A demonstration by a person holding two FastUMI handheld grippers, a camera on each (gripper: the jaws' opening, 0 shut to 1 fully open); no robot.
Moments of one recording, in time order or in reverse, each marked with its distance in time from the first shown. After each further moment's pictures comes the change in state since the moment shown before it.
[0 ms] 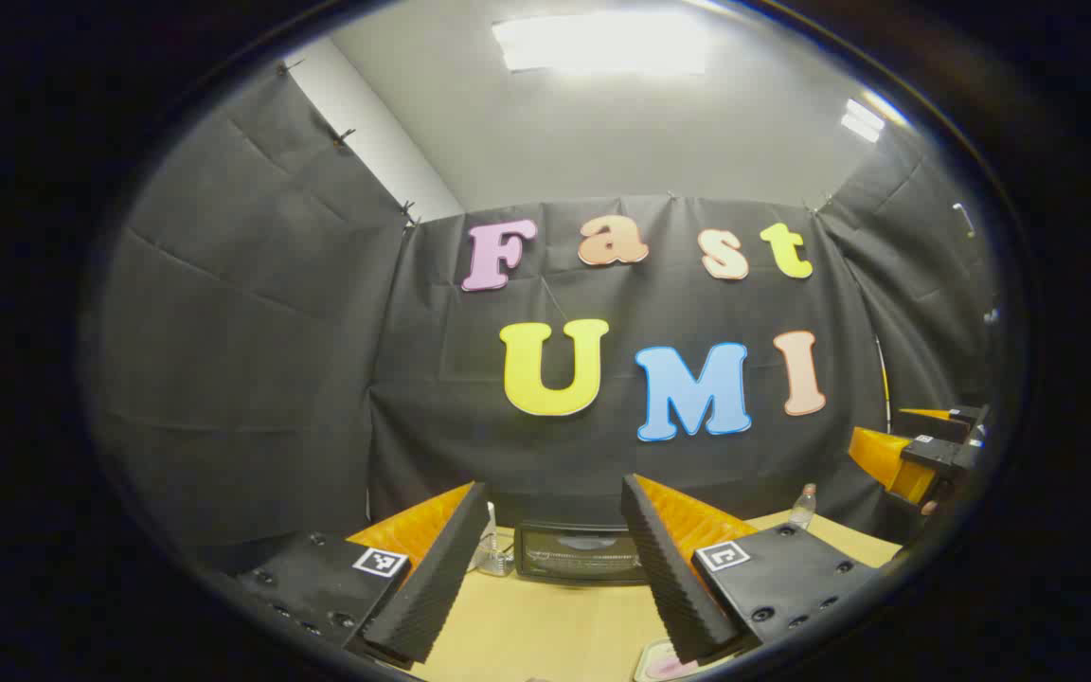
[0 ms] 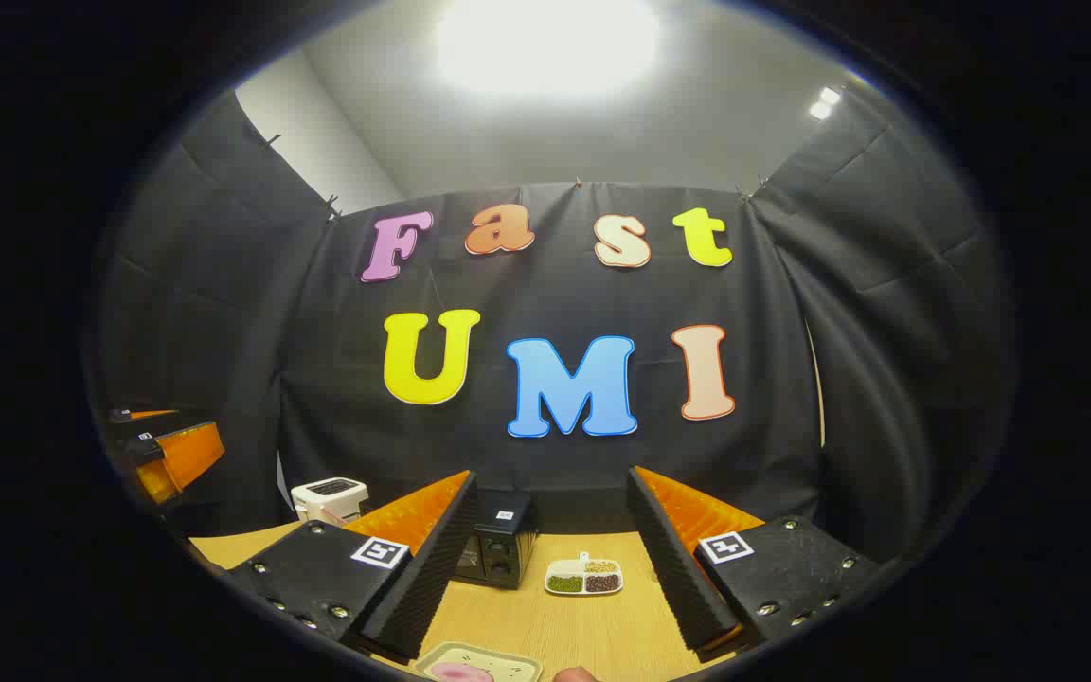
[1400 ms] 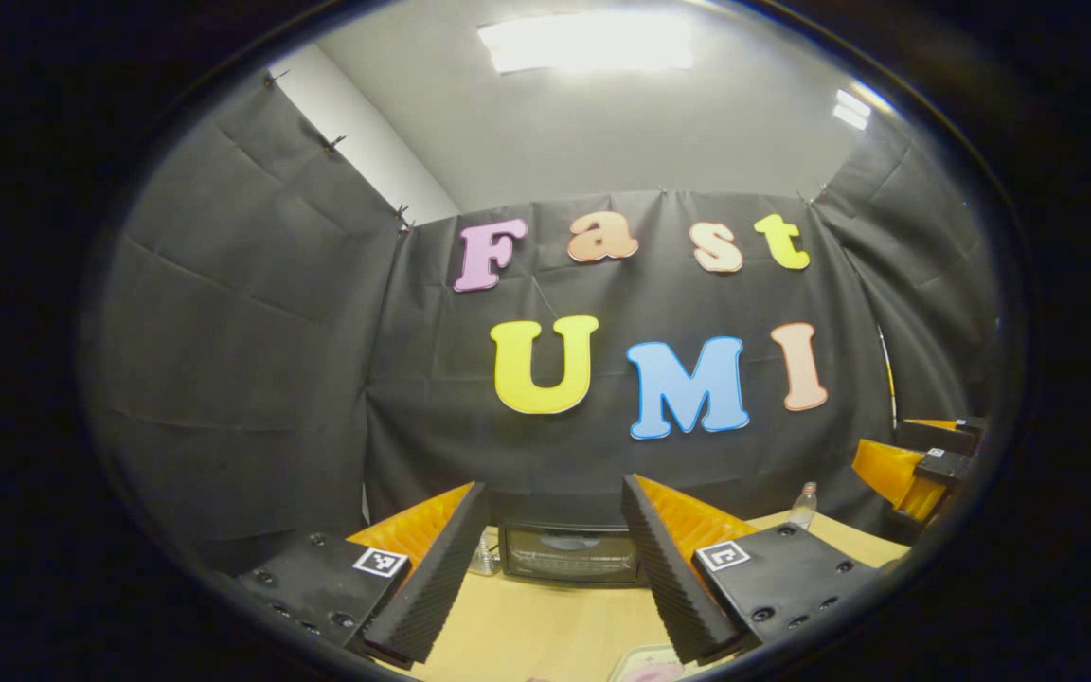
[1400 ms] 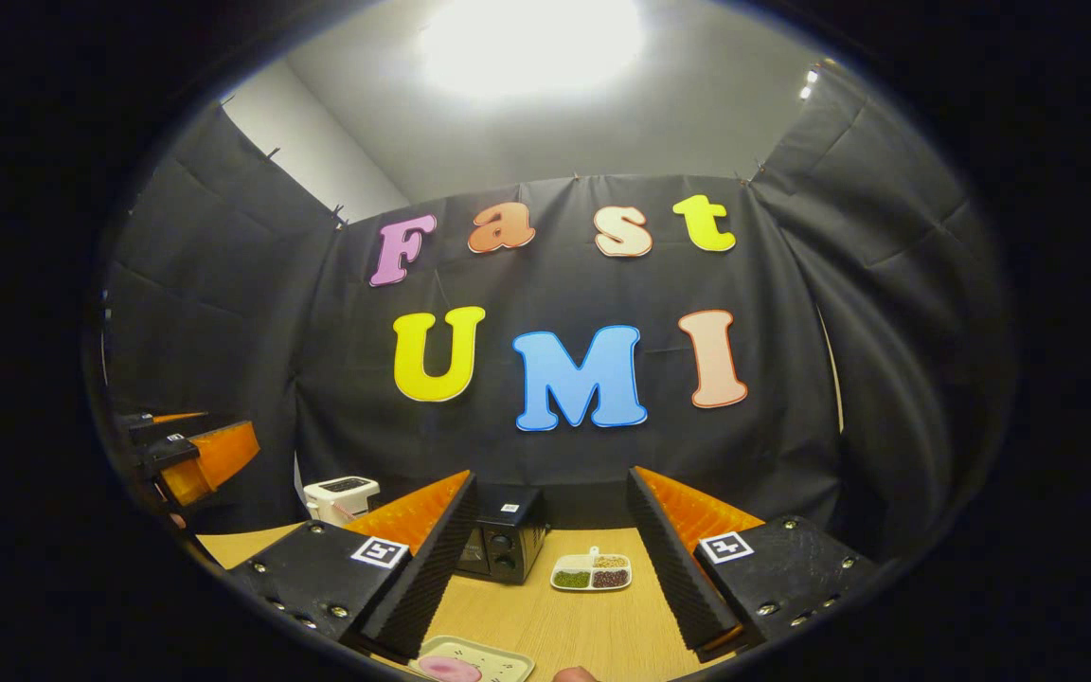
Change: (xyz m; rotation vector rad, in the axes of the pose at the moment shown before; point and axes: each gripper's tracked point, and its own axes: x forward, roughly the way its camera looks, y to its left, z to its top) left arm 0.016 -0.056 -0.018 0.020 -0.002 0.020; right arm 0.002 -0.030 -0.025 0.060 -0.006 0.061
